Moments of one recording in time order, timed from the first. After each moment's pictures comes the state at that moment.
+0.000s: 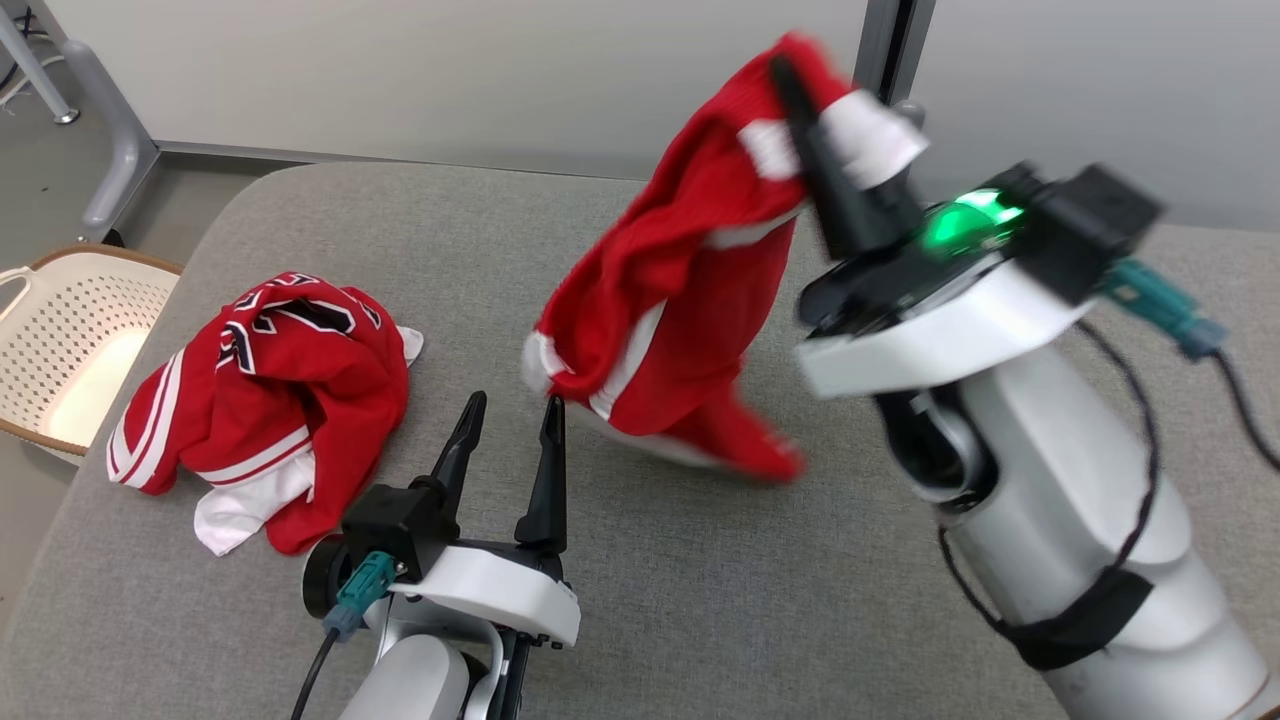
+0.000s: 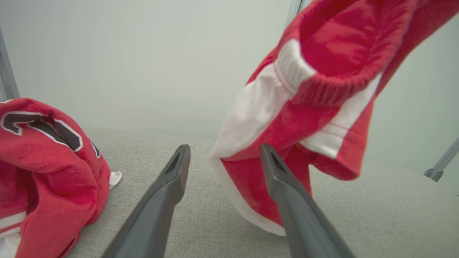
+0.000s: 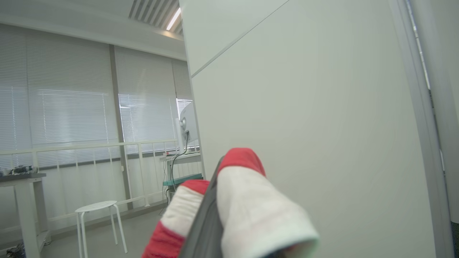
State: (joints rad) left arm -0.23 0.05 -0.42 0.25 -0.44 0.14 -0.26; right arm -0.73 -0.11 0.53 0.25 0.56 0.13 -0.26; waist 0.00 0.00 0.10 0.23
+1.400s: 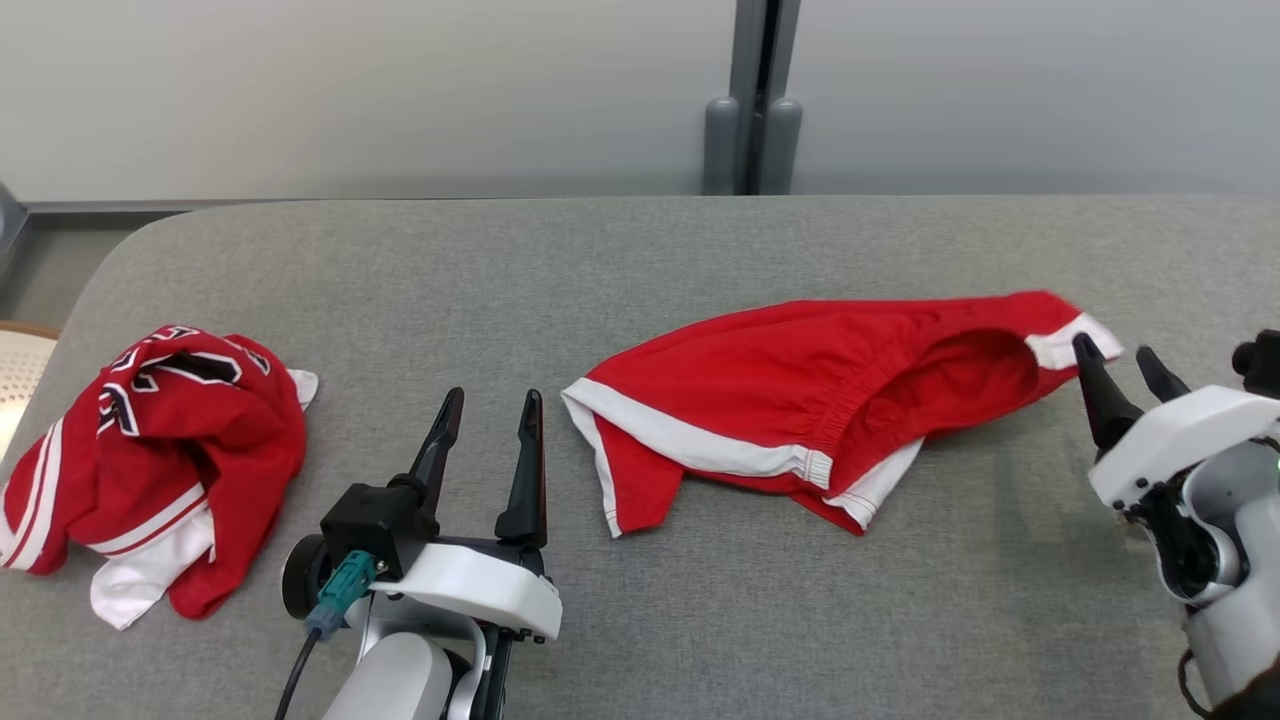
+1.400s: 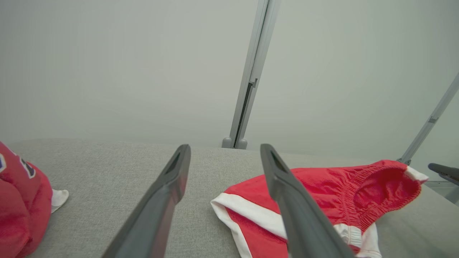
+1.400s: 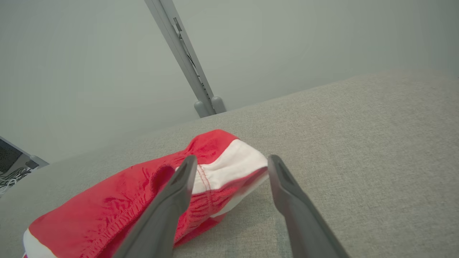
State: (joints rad) left arm -0.23 0.05 -0.38 0.26 -0.42 0.14 -0.26; right arm -0.51 -0.28 0.12 0.69 0.58 0.13 0.07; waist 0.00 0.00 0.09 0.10
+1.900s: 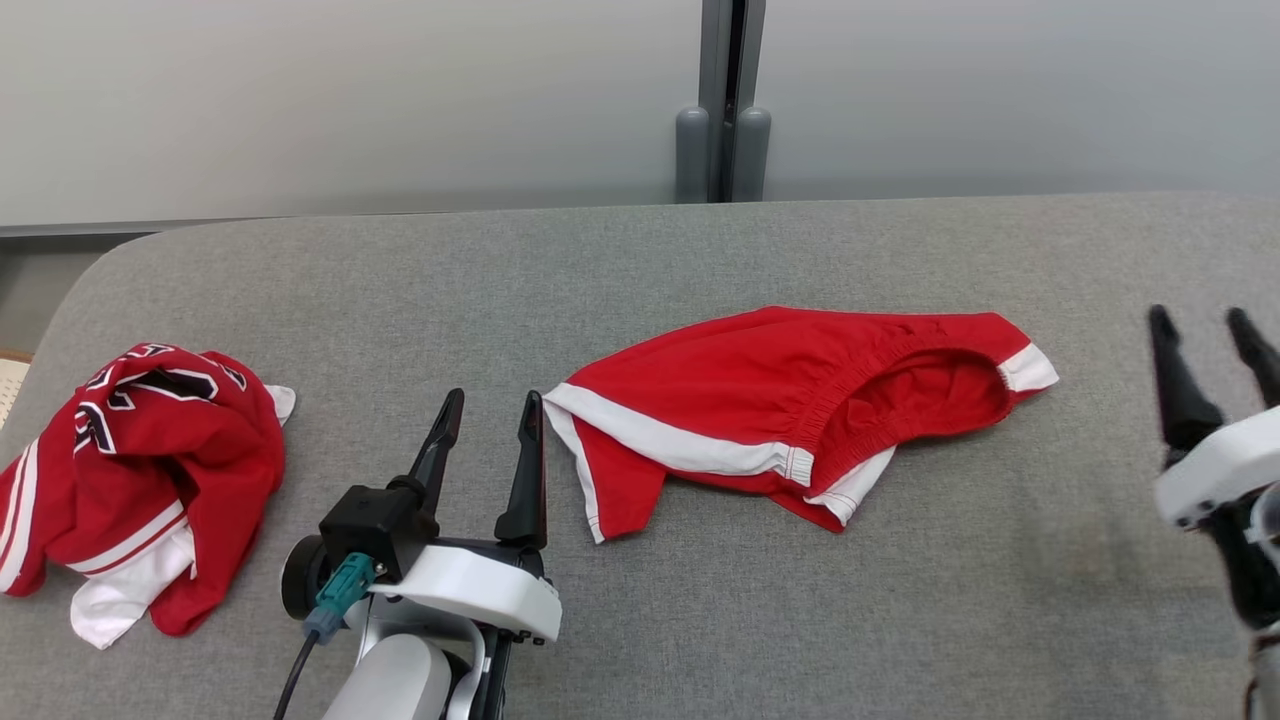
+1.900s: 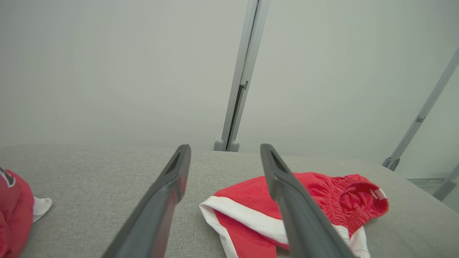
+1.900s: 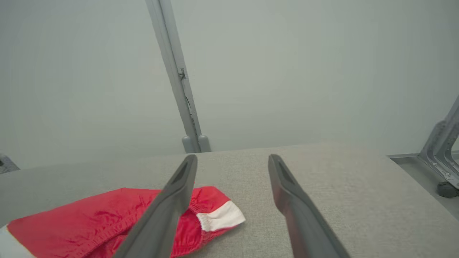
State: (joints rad) left arm -0.22 0.05 -0.37 0.25 -0.41 0.13 -0.26; right arm -0.37 -0.36 0.01 0.42 0.44 0.13 0.10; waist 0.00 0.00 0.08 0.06
